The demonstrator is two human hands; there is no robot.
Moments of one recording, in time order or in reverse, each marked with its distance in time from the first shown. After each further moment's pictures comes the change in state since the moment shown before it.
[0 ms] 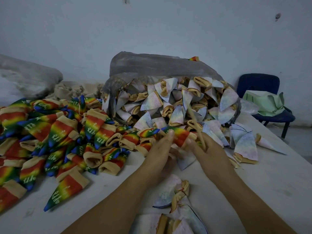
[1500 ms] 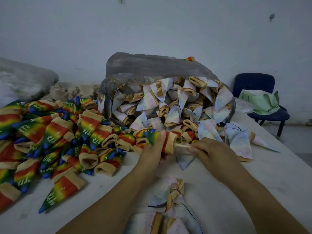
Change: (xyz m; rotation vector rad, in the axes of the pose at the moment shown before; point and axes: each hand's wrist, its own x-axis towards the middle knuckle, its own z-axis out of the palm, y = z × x) left_hand -0.005 0.005 0.003 0.034 0.217 -0.042; right_hand 0.005 0.022 -0.034 -0.678 -0.152 -0.173
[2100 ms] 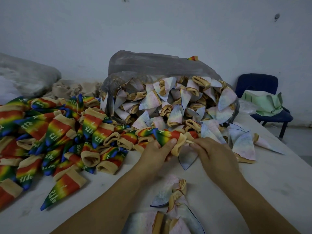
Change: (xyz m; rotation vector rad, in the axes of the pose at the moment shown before) left_hand 0.003 -0.001 -0.006 0.016 -0.188 0.149; right_hand 0.000 -0.012 0.013 -0.032 0.144 0.077
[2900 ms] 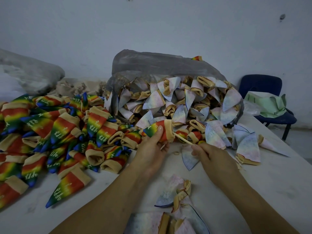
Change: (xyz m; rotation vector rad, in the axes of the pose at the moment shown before) left_hand 0.013 0.005 -0.009 -0.787 0.174 -0.155; right_hand -0.001 0.000 0.013 0.158 -0.122 0.115
